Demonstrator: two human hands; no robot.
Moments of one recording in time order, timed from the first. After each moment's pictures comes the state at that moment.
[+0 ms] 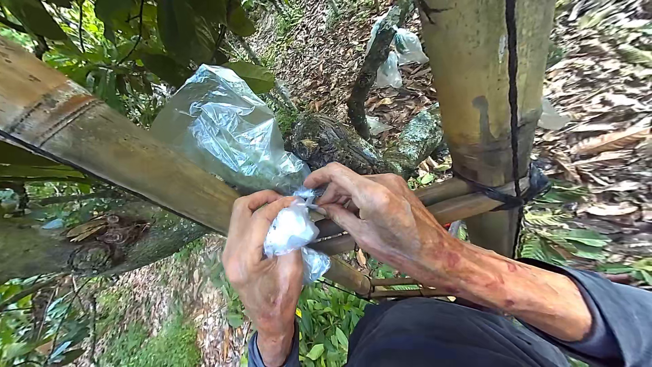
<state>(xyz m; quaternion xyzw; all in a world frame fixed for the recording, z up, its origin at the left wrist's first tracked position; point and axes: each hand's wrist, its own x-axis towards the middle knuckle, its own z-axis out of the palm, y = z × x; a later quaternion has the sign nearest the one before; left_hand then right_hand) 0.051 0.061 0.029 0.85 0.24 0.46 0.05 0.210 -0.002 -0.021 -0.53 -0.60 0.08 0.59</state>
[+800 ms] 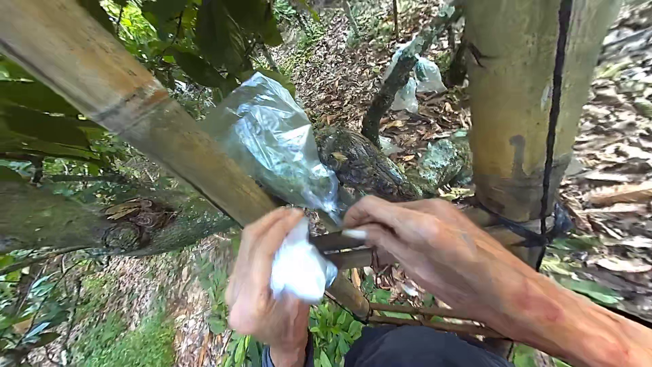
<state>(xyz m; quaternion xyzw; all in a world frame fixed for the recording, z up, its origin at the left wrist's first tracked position) 0.036 0.055 0.031 0.80 0.19 0.57 0.04 0.229 -0.019 -0.002 -0.51 -0.67 0.04 0.53</state>
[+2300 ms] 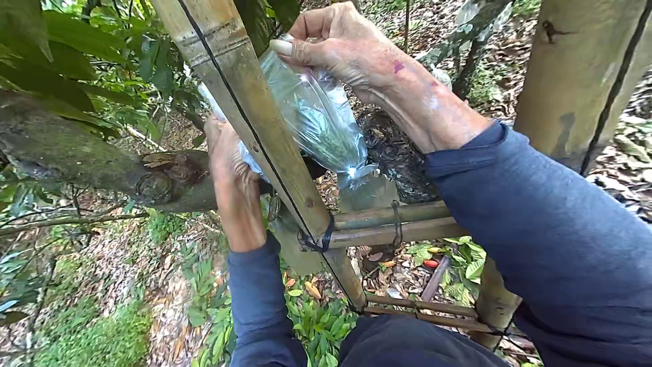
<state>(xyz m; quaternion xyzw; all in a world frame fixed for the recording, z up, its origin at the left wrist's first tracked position) -0.002 0.132 0.070 0.65 0.19 0.58 0.46 0.238 0.161 0.120 -0.34 -0.62 0.31 0.64</state>
